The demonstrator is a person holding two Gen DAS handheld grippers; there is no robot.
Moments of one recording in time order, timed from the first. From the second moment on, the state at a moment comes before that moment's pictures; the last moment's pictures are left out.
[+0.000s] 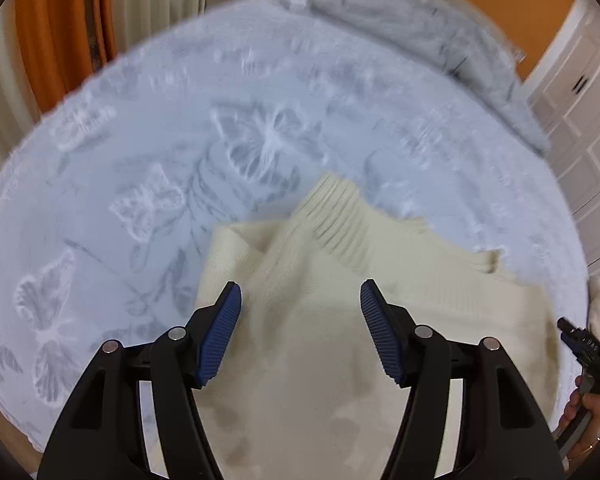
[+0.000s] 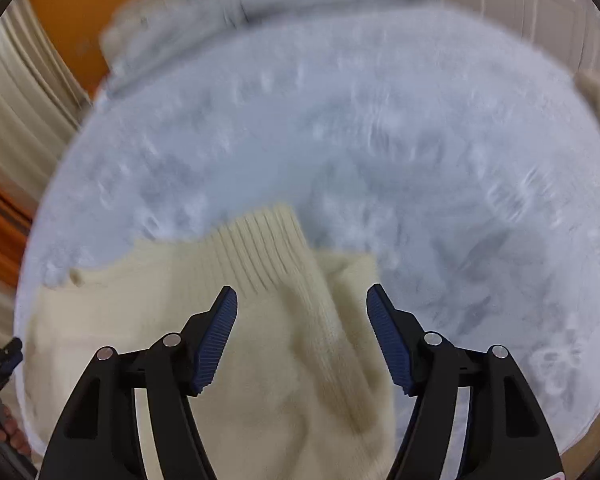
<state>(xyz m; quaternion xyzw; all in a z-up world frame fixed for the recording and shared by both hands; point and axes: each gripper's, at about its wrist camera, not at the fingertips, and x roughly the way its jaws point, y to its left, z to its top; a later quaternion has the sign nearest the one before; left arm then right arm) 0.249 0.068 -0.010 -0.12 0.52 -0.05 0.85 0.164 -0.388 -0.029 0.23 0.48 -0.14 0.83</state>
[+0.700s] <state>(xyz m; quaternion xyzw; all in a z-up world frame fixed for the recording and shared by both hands) 0.164 0.086 0.009 -0.15 0.52 -0.04 0.84 0.090 -0.260 0.020 0.18 0.44 0.00 0.88</state>
